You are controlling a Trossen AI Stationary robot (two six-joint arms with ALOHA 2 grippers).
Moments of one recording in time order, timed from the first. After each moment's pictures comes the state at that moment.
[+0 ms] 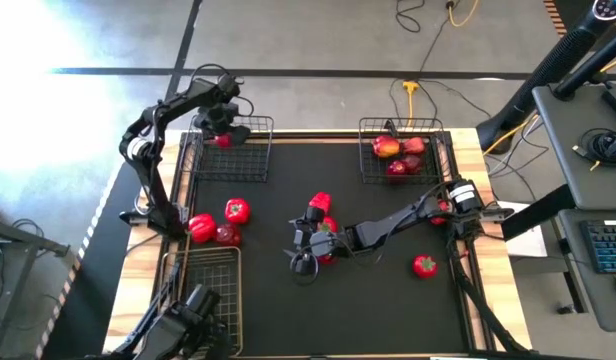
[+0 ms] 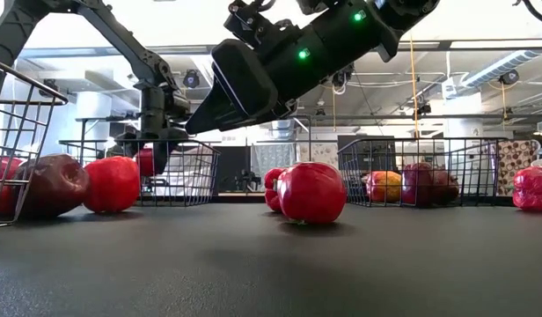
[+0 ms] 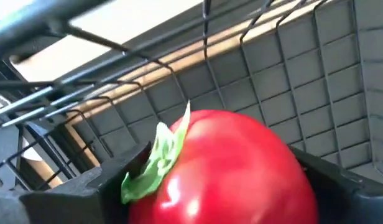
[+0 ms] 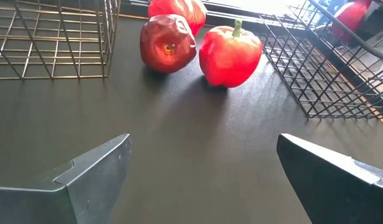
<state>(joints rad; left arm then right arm) 1.11 1.86 1.44 -1.11 0.00 -0.03 0.22 2.00 1.23 0.27 0.46 0.01</state>
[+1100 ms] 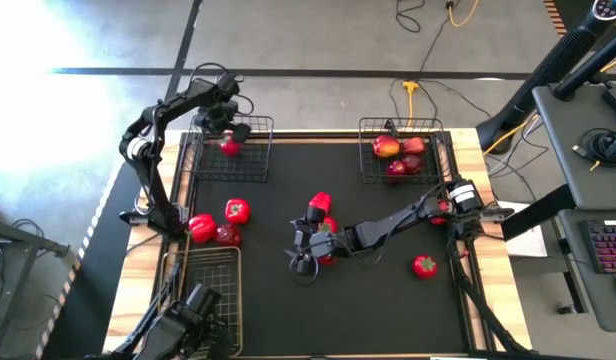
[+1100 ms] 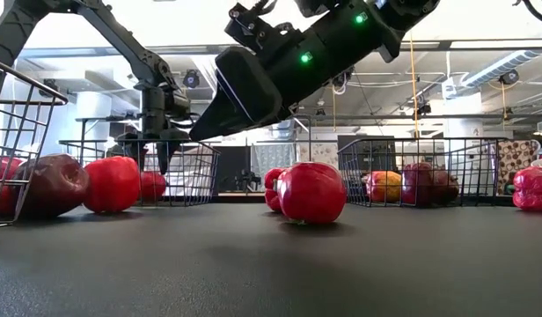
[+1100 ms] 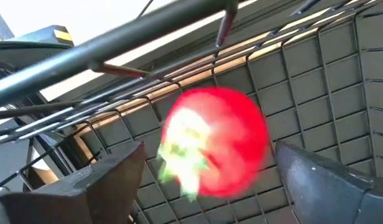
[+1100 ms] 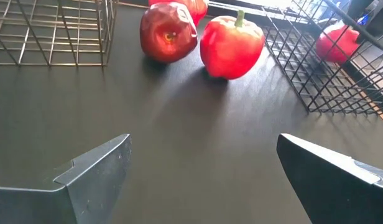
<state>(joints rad) 1.11 1.86 1.44 -1.07 -0.01 -0.04 0.22 2.00 1.23 0.23 0.46 0.00</state>
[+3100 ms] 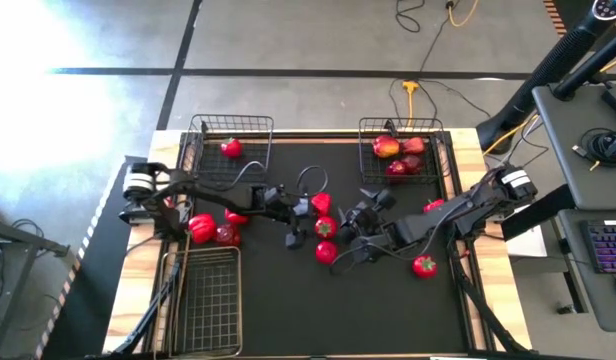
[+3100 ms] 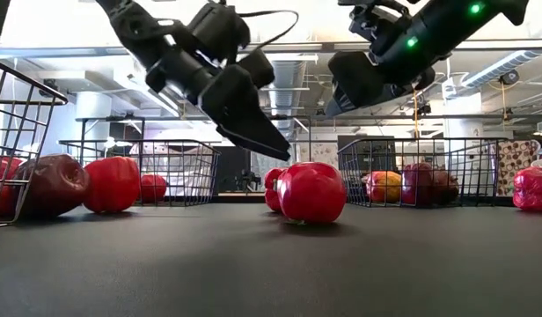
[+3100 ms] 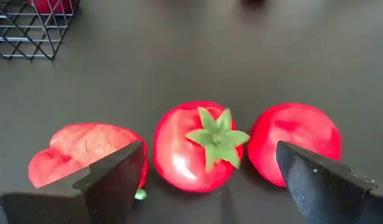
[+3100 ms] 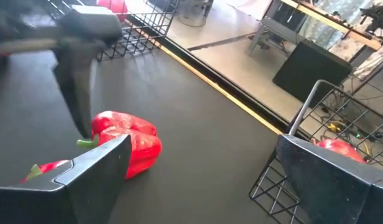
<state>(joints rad) 0.07 1.73 0.90 0.19 0.12 0.04 0.31 1.59 0.92 -0.33 1.12 0.64</state>
